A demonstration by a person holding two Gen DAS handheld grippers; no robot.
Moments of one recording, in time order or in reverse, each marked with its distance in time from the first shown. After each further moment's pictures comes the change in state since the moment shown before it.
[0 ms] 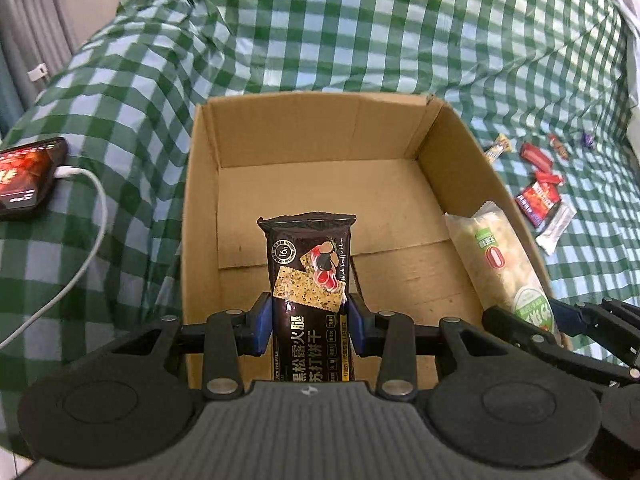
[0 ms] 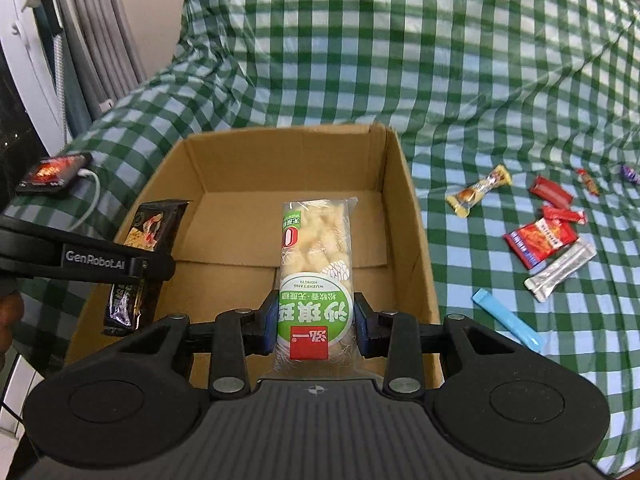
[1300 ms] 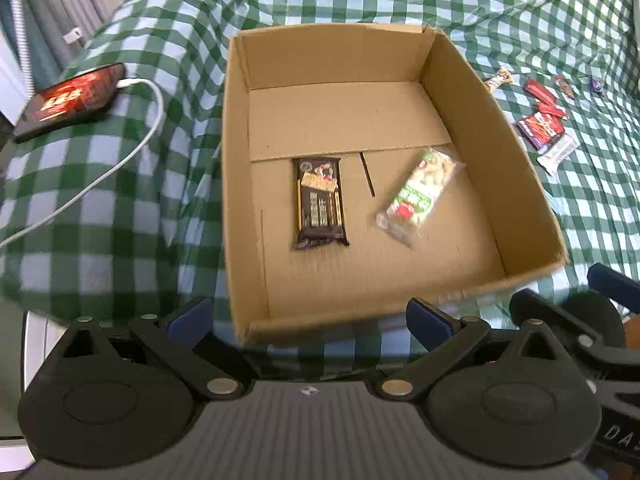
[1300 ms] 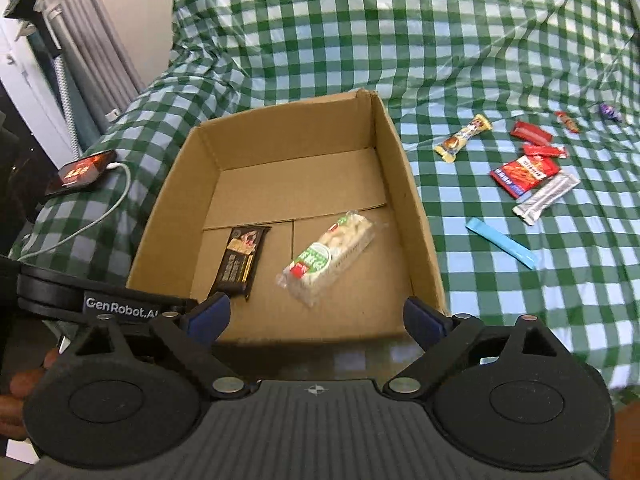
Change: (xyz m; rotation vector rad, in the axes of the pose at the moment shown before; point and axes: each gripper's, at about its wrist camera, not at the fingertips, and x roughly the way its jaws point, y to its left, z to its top) left arm -0.069 -0.002 -0.080 0.012 0.125 0.095; right arm -0.084 0.007 -0.056 0.117 0.002 0.032
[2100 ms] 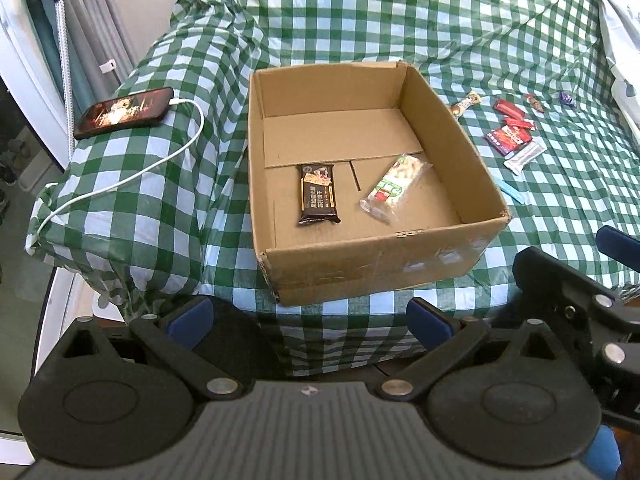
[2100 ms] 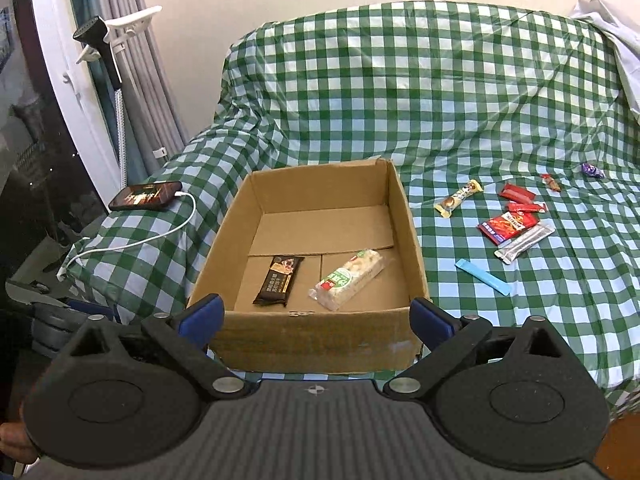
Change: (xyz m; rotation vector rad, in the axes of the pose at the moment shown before) left arm -0.089 -0.012 -0.072 0.004 -0.147 0.023; right arm -0.106 0.021 -0.040 -0.065 -0.190 0.038
